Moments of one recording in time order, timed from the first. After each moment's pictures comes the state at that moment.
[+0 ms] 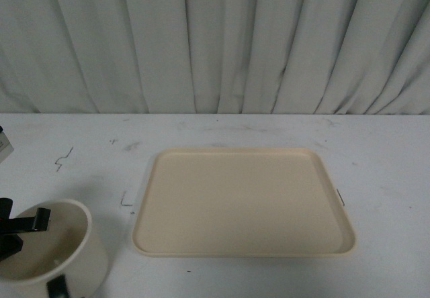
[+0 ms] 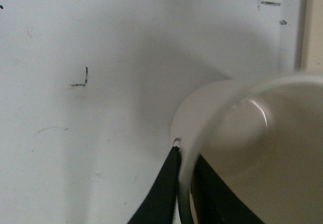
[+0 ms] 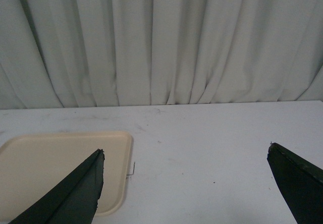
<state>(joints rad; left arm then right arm) -0.03 1.59 0.65 -0.13 -0.01 -0.13 -0.01 0.00 0.01 0.00 0.00 -0.01</state>
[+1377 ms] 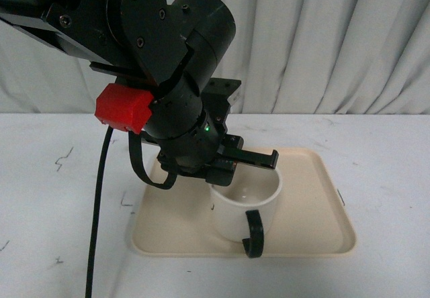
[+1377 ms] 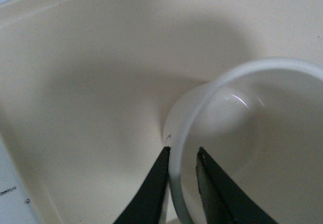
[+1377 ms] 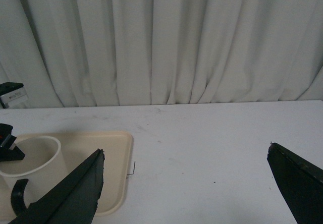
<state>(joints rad) -0.48 2.09 1.36 -0.31 0.01 -0.10 -0.01 0.00 0.01 0.00 0.00 -0.01</state>
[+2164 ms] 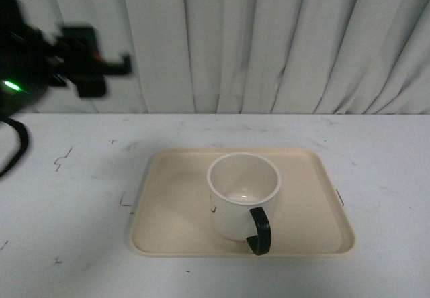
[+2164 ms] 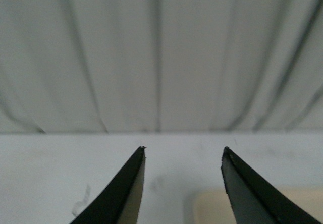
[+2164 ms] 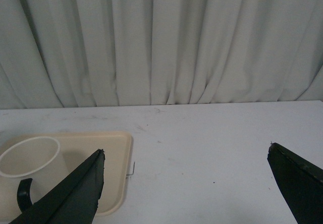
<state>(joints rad) -0.30 1.61 0.57 0.99 -0.31 -0.02 -0.01 0.00 0.01 0.00 0.00 -0.01</state>
